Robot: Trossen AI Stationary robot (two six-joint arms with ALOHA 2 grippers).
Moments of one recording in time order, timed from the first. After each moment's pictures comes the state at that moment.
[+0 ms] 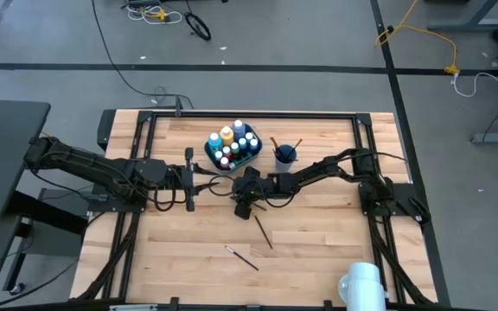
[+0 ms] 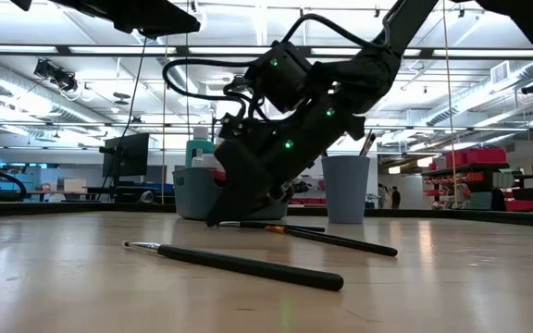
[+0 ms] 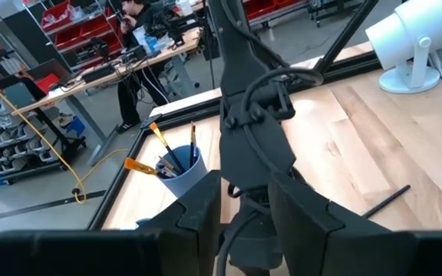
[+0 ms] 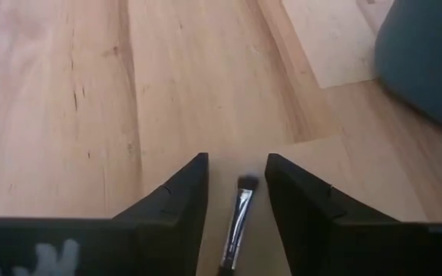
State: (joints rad) left arm -0.19 0.92 0.60 0.12 -0.35 0.27; right arm 0.00 2.16 1.21 0.23 0.13 0.17
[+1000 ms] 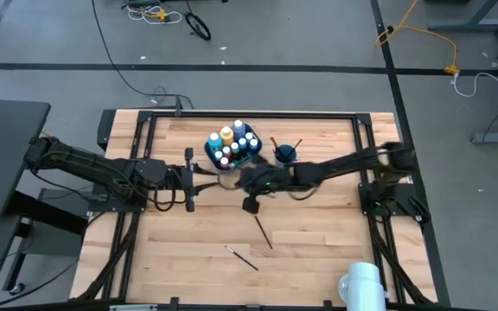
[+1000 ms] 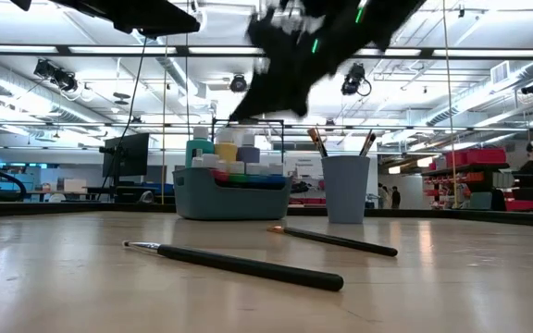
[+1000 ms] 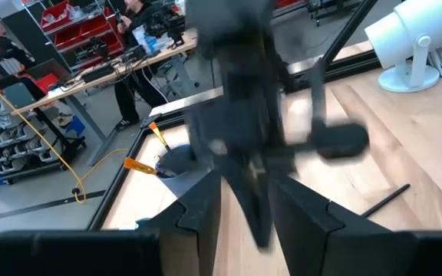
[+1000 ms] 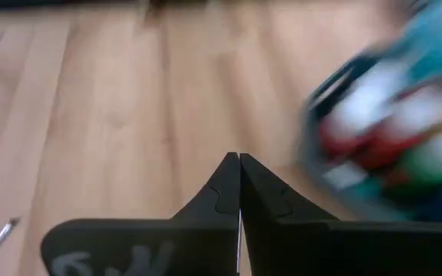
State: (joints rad) left arm -0.19 0.92 0.60 0.11 -0.35 0.27; right arm 0.04 1.84 1.20 0.04 0.15 0.12
